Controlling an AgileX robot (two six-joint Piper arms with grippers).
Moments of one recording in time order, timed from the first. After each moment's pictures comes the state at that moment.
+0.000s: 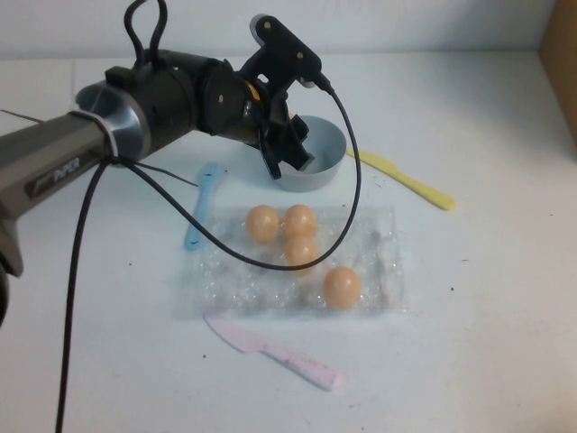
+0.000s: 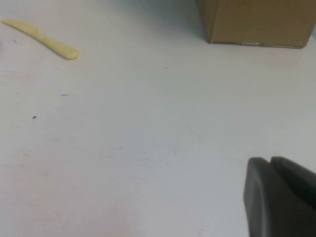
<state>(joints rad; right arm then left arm) -0.09 -0.02 0.03 0.12 0.37 -0.14 -0.51 2.00 -1.65 -0.05 0.44 0.46</state>
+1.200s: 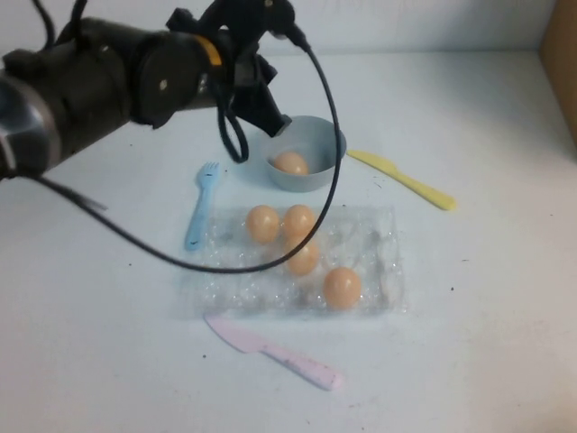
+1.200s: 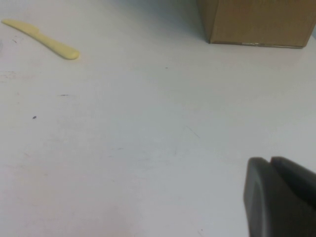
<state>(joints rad) -0.09 -0.02 0.03 0.12 0.37 -0.14 -0.51 1.77 -1.50 0.03 0.31 0.44</state>
